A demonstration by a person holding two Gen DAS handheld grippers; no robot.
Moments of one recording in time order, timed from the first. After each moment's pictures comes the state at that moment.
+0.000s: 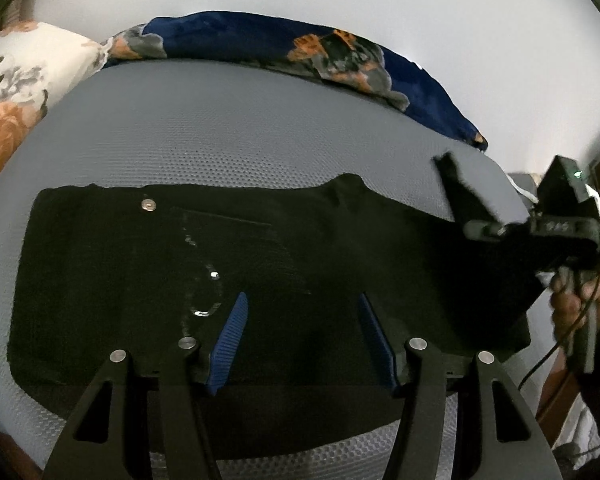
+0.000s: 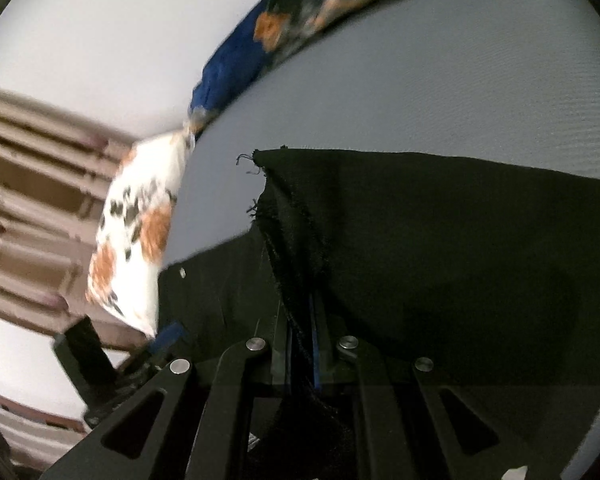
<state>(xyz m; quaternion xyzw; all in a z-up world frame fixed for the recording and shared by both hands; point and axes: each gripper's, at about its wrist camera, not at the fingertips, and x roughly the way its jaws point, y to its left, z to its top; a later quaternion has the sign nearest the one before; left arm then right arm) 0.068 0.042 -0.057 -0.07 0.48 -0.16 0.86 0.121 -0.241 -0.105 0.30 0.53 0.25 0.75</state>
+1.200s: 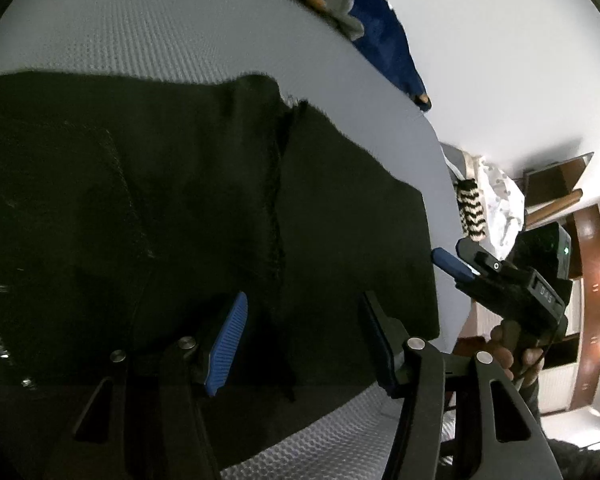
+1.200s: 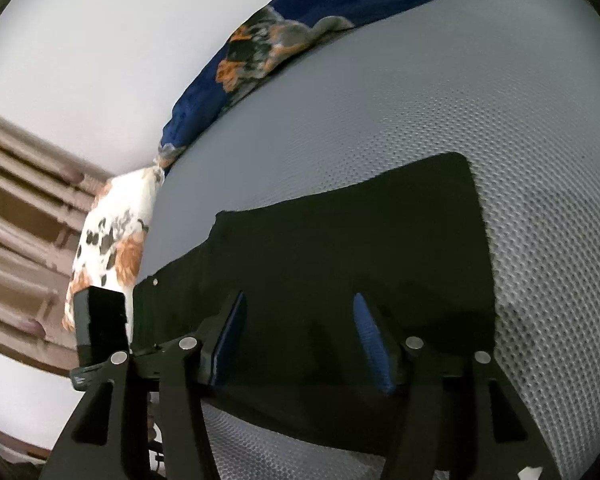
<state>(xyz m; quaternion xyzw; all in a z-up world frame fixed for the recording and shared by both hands) 0.105 -0.014 -0.106 -0.21 0.60 -0.30 0.71 0.041 -0.309 -0.092 0.34 0.48 0.14 0.80</state>
